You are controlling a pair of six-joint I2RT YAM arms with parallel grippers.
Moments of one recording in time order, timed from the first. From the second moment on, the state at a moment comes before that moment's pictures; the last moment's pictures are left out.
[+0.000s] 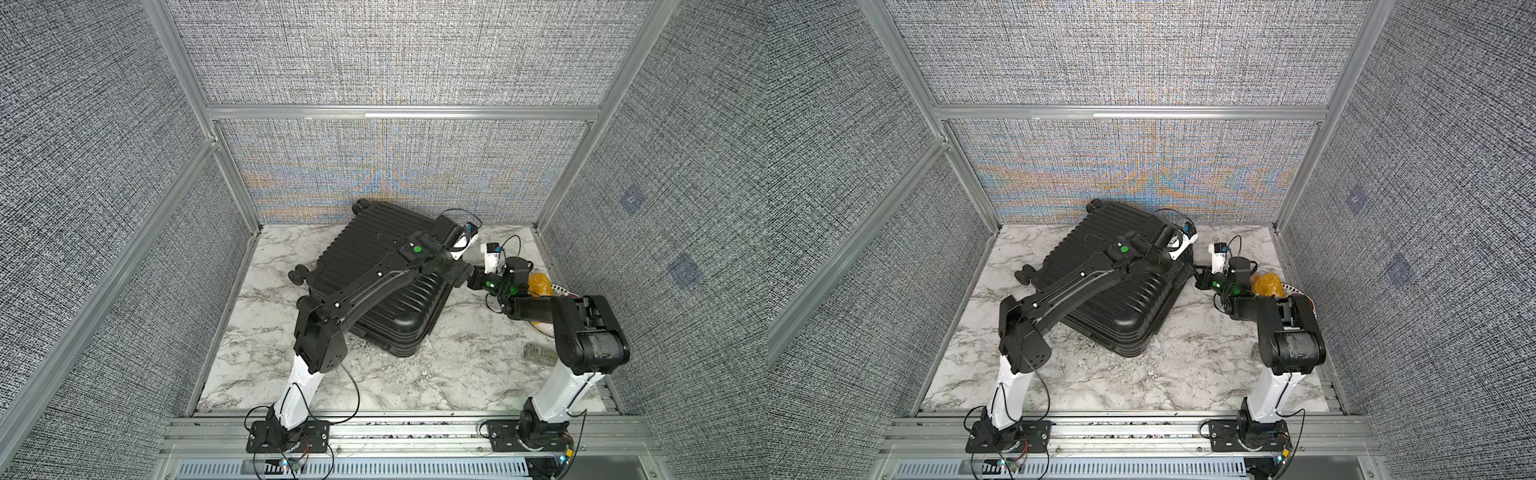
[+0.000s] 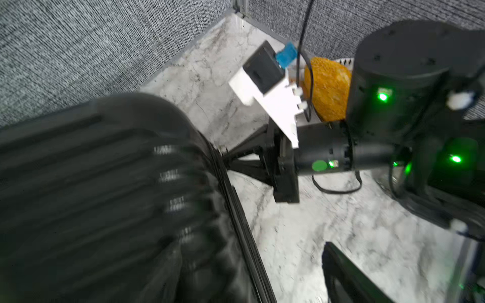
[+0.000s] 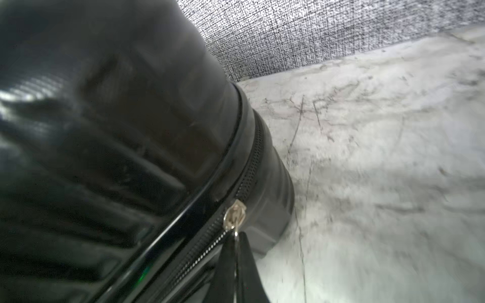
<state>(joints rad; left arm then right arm) -0.94 2.06 2.13 -0.84 0.02 -0.01 0.03 1.74 0.74 0.62 -0.57 0.35</state>
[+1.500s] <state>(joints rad) -1.00 1.32 1.16 -1.21 -0.77 -0.88 0.32 1.12 0.28 0.45 -0.40 0.43</state>
